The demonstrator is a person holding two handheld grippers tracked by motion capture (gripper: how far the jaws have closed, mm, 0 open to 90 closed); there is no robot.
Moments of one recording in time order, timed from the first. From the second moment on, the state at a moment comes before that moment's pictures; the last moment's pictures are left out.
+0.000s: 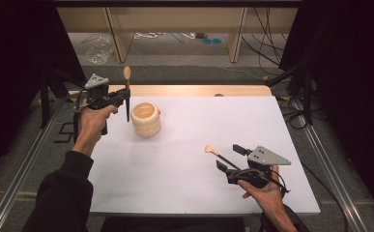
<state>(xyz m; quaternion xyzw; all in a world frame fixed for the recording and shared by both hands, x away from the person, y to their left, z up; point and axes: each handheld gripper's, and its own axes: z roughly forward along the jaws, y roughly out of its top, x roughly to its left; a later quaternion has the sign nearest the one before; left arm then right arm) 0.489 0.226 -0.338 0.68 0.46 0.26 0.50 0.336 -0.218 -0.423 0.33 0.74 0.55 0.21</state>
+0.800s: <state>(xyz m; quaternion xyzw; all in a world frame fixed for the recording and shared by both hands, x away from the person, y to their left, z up) 0.526 0.197 -0.348 0.68 0.46 0.27 0.50 0.336 -0.218 -0.423 0.33 0.74 0.55 0.20</state>
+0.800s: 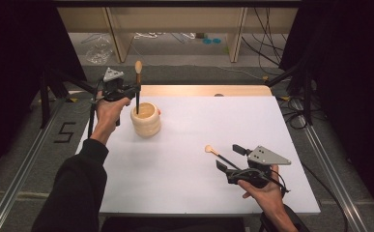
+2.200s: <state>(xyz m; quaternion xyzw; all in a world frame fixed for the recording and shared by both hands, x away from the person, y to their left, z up) 0.540 0.192 -0.390 0.68 0.47 0.26 0.49 0.338 -0.219 -0.424 0.32 0.74 0.56 0.21</state>
